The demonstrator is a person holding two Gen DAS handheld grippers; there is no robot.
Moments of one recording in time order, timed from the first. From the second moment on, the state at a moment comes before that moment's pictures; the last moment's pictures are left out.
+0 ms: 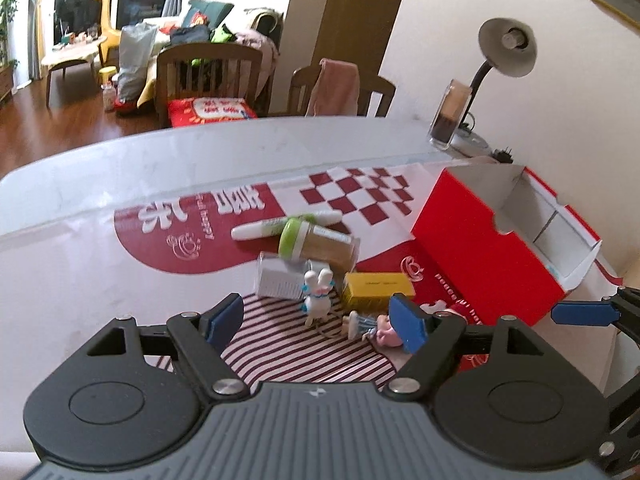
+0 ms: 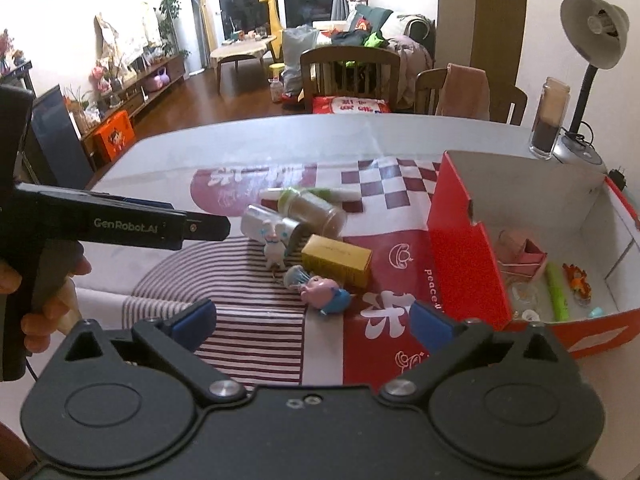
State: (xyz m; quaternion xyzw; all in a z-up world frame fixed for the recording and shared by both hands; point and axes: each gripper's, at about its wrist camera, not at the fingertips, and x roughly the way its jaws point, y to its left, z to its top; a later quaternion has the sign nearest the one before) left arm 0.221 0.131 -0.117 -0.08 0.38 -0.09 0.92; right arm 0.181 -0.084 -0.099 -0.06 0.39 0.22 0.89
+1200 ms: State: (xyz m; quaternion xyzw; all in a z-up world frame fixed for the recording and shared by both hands) left arm 0.292 0.096 -0.199 -0.09 0.43 -0.06 0.90; right arm 0.266 -0.062 -0.187 -0.07 0.43 0.26 0.86
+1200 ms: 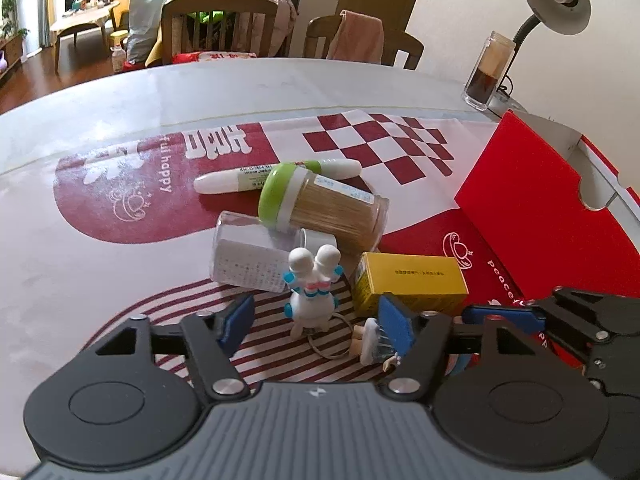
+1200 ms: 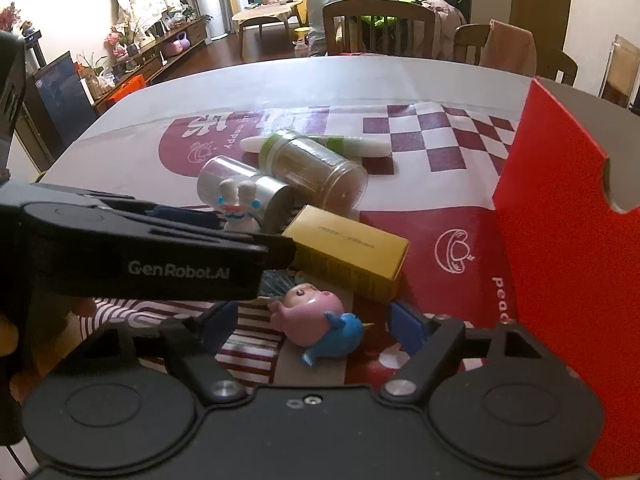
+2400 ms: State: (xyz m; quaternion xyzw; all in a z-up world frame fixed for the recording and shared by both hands) left arm 0.282 0.103 -0.191 -0.13 0.43 -0.09 0.89; right arm 0.243 -0.071 -0.166 -0.06 0.43 0.23 0.87
